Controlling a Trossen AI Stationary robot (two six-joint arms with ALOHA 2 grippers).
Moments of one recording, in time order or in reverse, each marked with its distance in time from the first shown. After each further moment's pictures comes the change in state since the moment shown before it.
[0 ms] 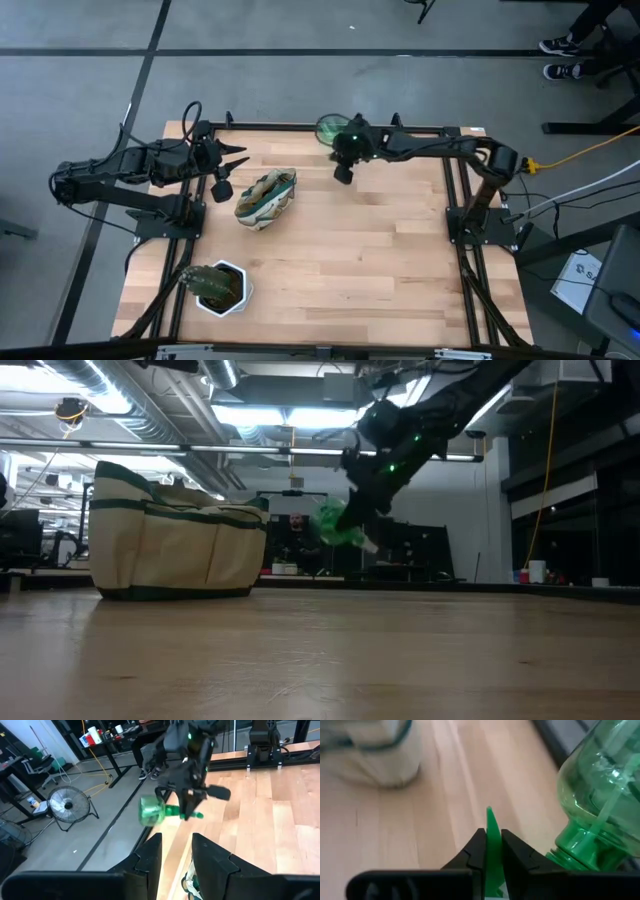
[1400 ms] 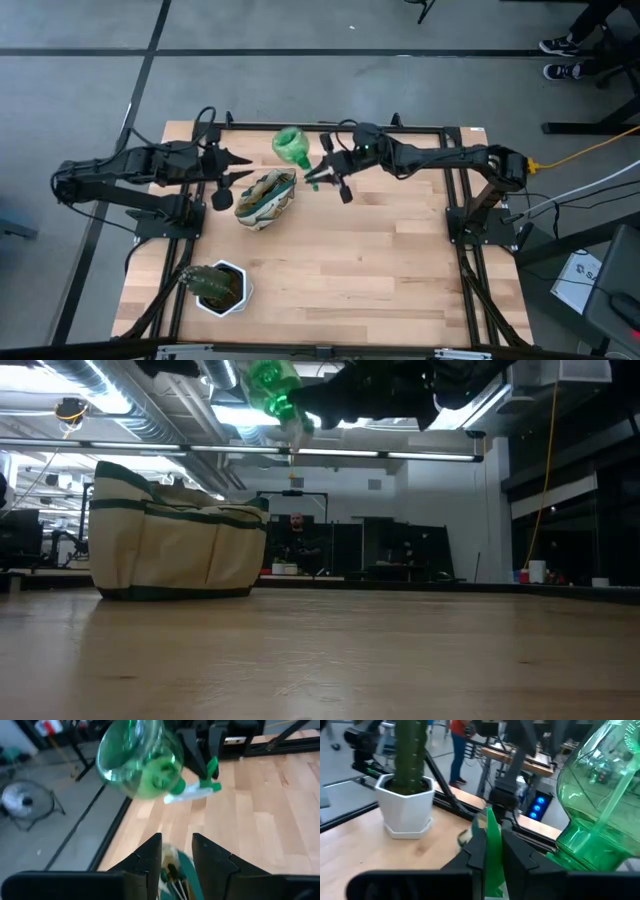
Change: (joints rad) left arm 0.000 0.038 0.000 -0.030 0.161 -0.037; right arm 0.164 -0.083 0.000 0.478 -0.510 -0.210
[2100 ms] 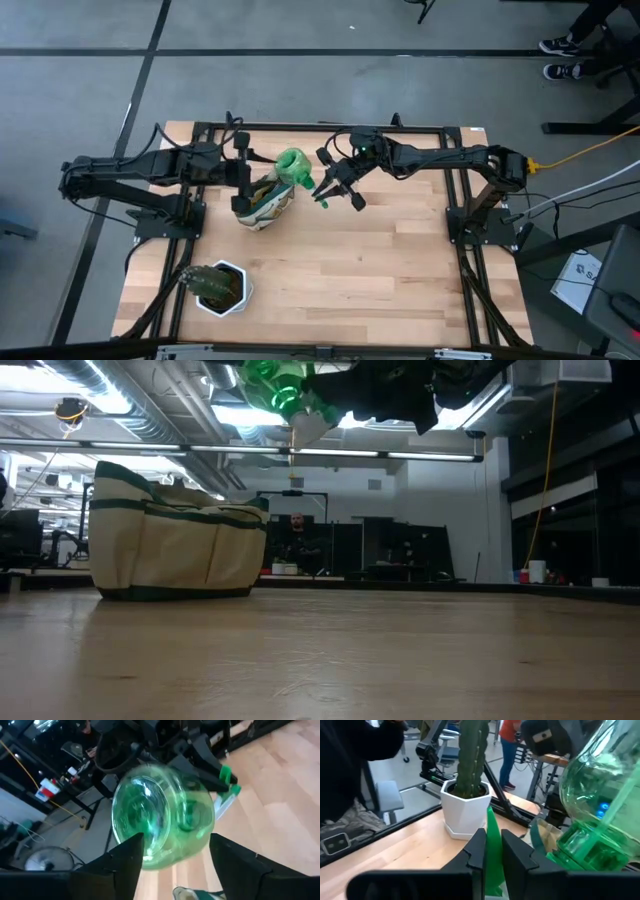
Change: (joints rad) left arm -0.001 0.170 0.000 0.240 0.075 0.396; right arm 0.007 0.001 0.000 -0.081 -0.271 0.022
